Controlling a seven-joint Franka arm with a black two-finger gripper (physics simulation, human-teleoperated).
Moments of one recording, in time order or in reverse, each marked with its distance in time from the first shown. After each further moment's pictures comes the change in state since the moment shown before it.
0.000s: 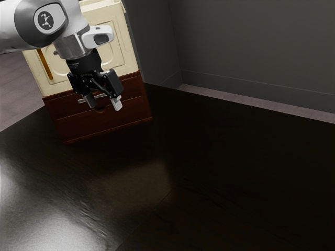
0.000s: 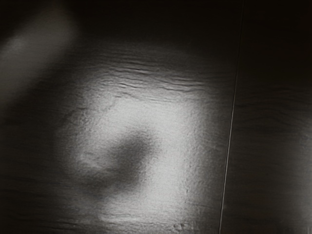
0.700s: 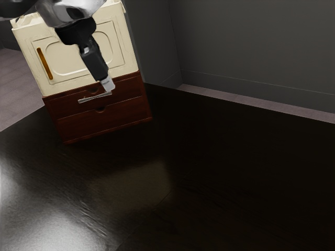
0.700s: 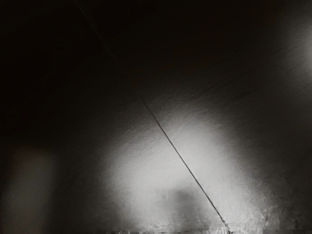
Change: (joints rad) arm -0.049 -0.096 -0.066 0.104 0.009 -0.032 0.600
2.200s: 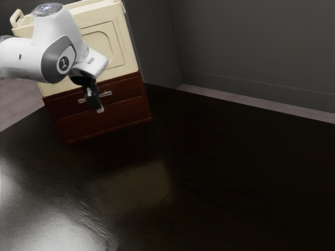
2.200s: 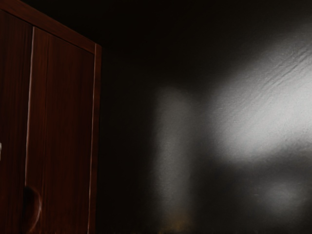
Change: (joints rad) arm 0.048 0.180 0.197 -0.254 0.192 0.560 0.288
